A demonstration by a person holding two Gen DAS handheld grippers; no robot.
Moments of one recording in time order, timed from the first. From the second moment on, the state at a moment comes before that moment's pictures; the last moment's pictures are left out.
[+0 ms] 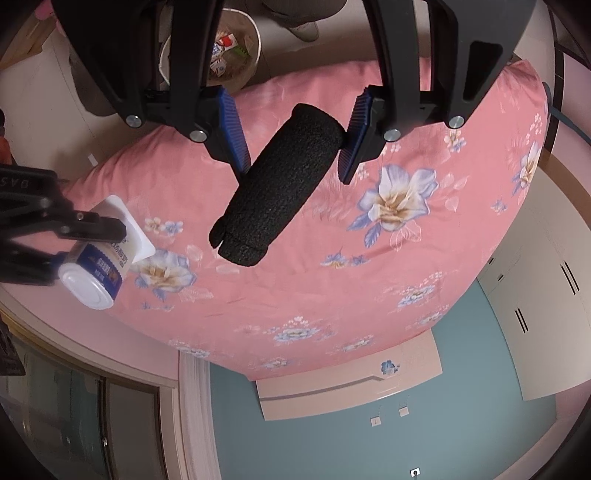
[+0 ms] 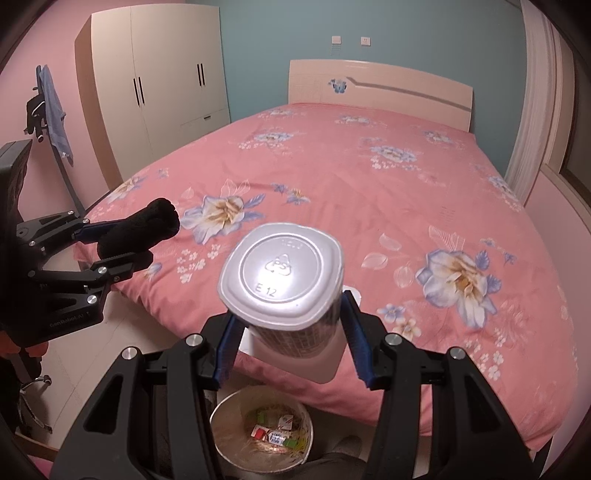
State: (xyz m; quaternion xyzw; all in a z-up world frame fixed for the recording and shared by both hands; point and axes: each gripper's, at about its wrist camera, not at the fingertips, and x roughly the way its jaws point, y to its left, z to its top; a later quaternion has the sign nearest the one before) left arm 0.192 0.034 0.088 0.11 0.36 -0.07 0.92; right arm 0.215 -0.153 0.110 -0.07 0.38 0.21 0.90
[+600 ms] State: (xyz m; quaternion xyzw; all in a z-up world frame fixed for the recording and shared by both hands) left arm 0.184 0.049 0.001 0.09 0.44 -0.07 0.89; right arm 0.209 -0.131 0.024 -0.07 0.45 0.22 0.86
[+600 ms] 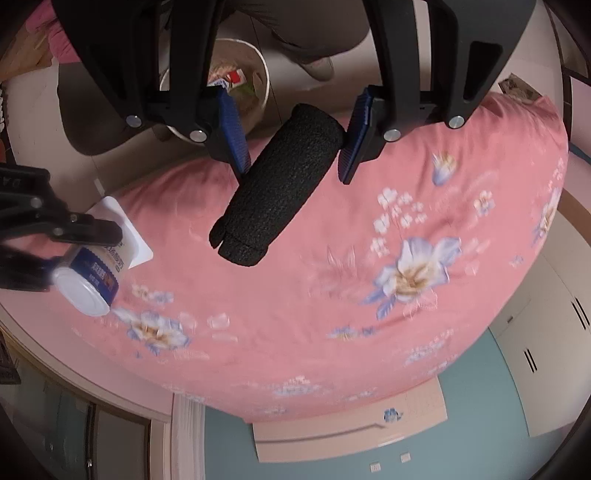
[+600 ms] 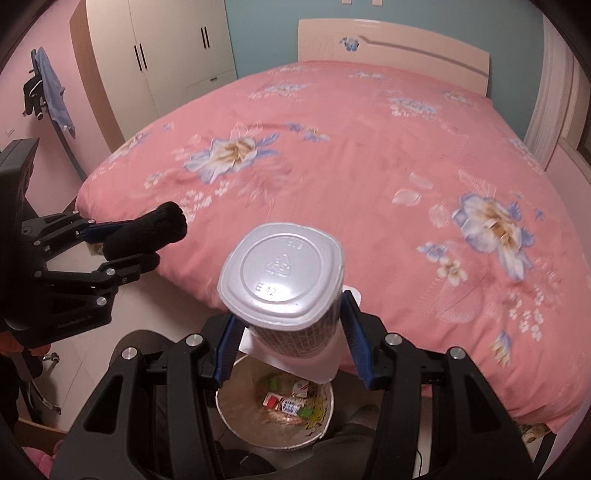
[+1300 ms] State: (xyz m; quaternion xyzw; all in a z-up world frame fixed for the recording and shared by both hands) left arm 0.174 0.039 -0.115 0.07 0.54 -0.09 0.83; right arm 0.192 -0.120 -0.094 -0.06 0.55 0.23 0.80
